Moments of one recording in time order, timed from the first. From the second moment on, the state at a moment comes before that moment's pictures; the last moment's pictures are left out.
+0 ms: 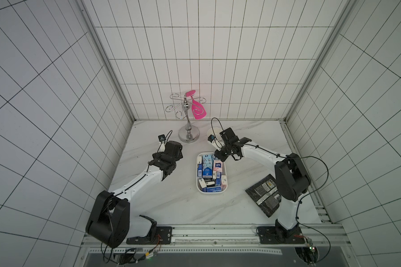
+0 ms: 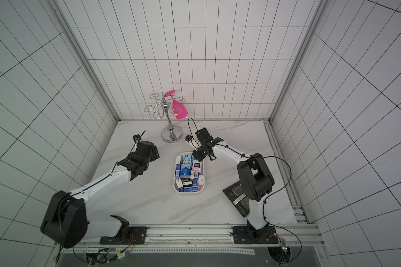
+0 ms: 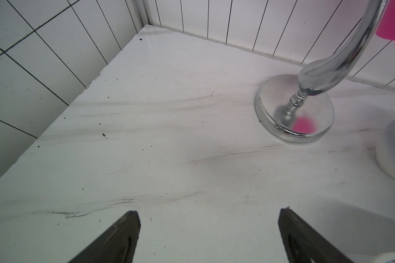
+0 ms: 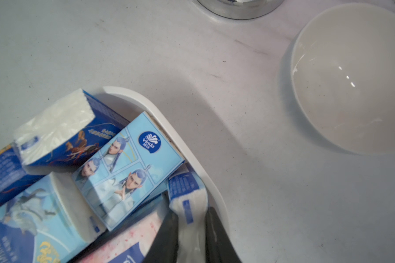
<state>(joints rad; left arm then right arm) -0.39 1.34 0.84 -0.26 -0.55 -0.54 0.69 1.91 1.42 -0.50 -0.16 -0.31</state>
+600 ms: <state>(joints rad) -0.39 1.33 0.83 -0.26 -0.55 -0.55 0.69 1.79 1.38 -0.48 -0.15 -0.28</state>
